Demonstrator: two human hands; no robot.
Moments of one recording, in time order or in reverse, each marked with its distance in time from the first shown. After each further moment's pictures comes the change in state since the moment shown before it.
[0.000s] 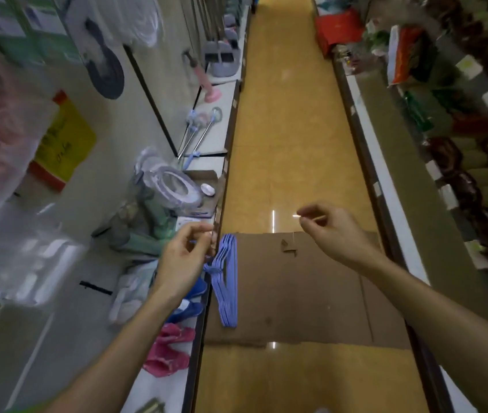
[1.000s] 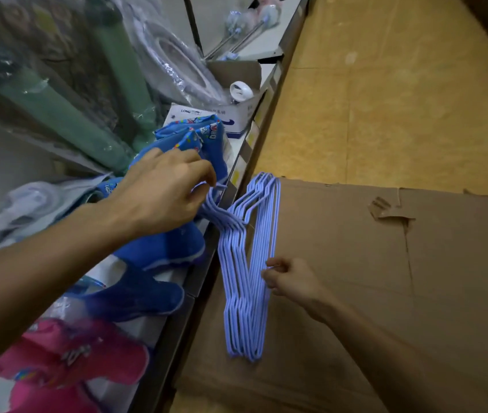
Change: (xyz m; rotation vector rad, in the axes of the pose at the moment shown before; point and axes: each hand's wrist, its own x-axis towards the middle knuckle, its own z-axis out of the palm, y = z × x) left_hand 0.213 -0.494 0.065 1.298 -0.083 0.565; right_hand 0.184 0.450 0.551 0.332 -0.408 0.304
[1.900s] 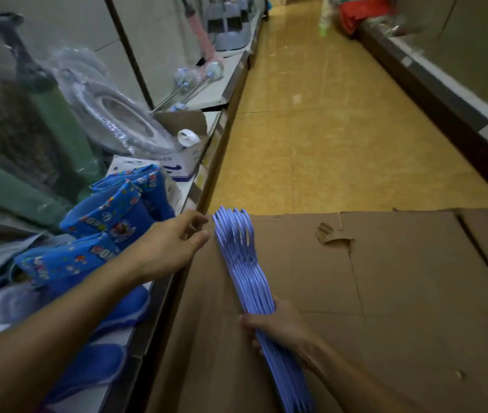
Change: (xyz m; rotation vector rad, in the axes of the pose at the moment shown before) left_hand 0.044 0.073 0.029 -0.595 -0.220 -0.291; right_hand -0.032 0.020 -0.048 0.294 0.013 0.023
